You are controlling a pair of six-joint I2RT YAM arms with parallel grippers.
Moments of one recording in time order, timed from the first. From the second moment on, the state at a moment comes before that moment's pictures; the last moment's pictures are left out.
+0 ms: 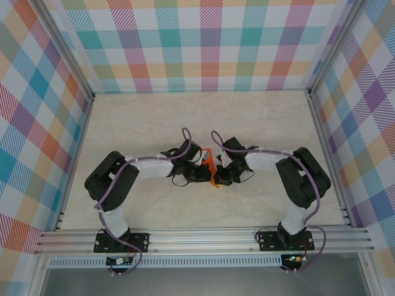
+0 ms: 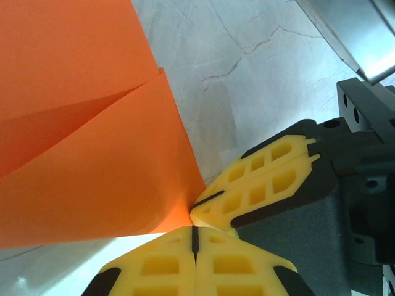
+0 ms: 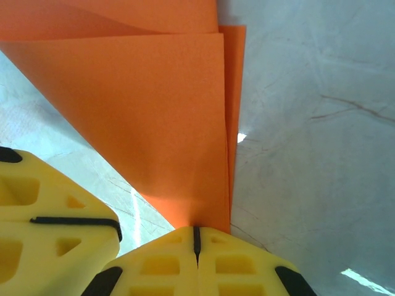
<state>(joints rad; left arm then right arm) -0.73 1.80 0.97 -0.16 0.51 -0.65 0.59 1.76 0.91 -0.47 -0.52 0.53</state>
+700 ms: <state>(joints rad) -0.74 1.87 0.99 -0.16 0.48 -0.63 0.59 1.76 0.91 -0.48 -0.52 0.53</state>
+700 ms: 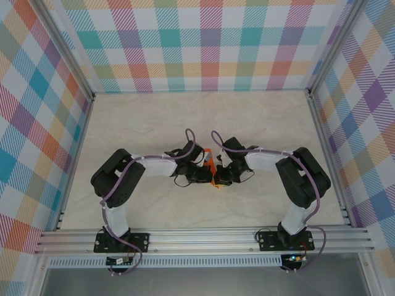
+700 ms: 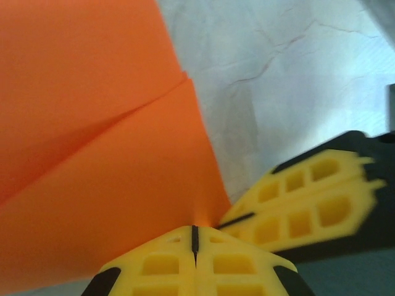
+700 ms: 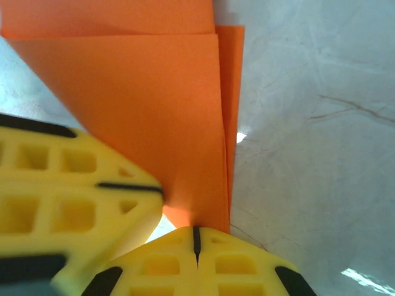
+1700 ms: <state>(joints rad) -0.48 1.83 0.97 -0.30 0.51 -0.42 0.59 1.77 0.92 -0.49 -0.52 0.52</state>
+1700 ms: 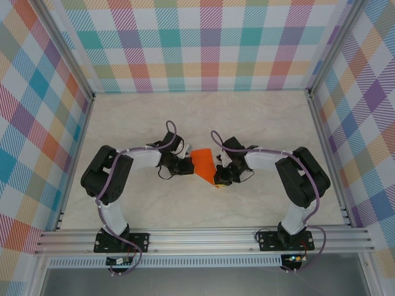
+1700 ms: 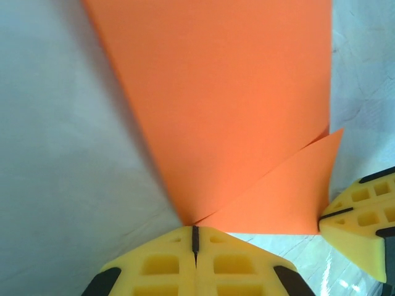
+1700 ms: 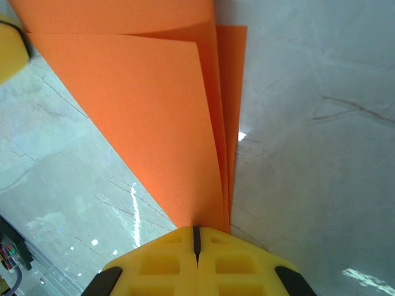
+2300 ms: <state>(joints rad) -0.42 1.47 0.80 -0.20 0.47 -0.63 0.58 1.38 0.90 -0.54 -0.36 0.43</state>
